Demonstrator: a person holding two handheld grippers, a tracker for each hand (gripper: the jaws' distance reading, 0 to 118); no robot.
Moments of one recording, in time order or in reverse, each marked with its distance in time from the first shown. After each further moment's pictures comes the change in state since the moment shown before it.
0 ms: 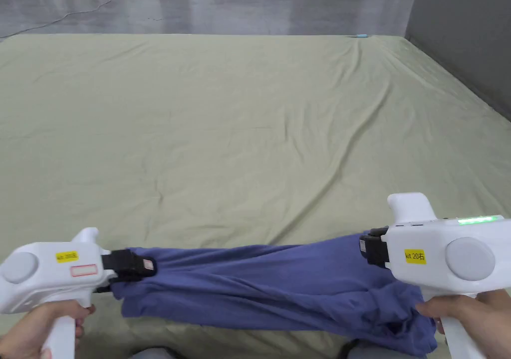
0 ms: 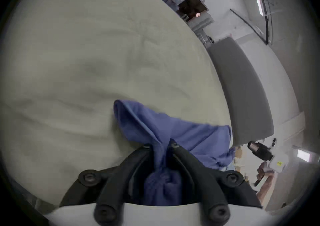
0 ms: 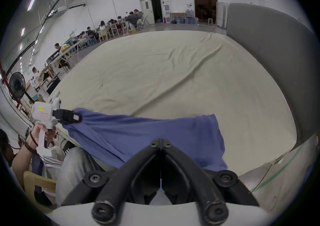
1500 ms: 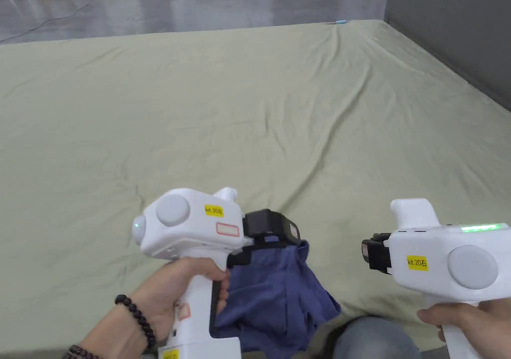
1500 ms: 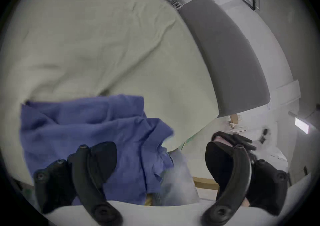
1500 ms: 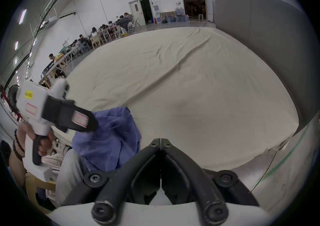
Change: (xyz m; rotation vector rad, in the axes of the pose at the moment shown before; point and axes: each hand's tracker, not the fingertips) left arm 0.230 -0.059 -0.108 -0.280 -0.089 -0.264; right arm 0.033 -0.029 0.004 0.003 -0.009 -0.100
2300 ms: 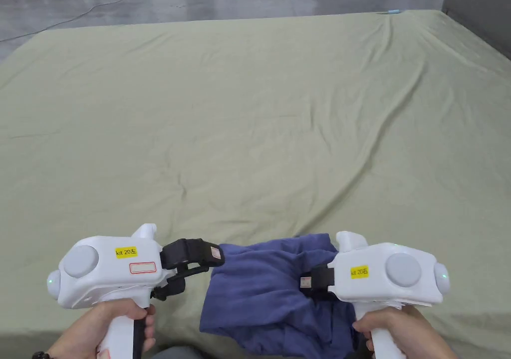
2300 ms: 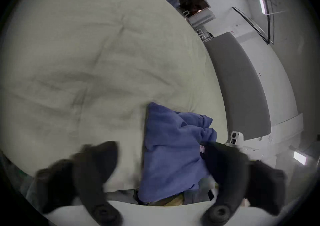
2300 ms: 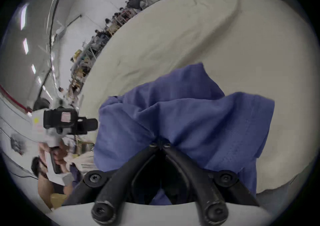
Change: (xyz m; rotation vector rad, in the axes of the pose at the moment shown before) left arm -0.155 -0.044 0.079 0.151 0.052 0.260; right arm -0.067 -0.013 -0.150 -0.280 0.395 -0.218
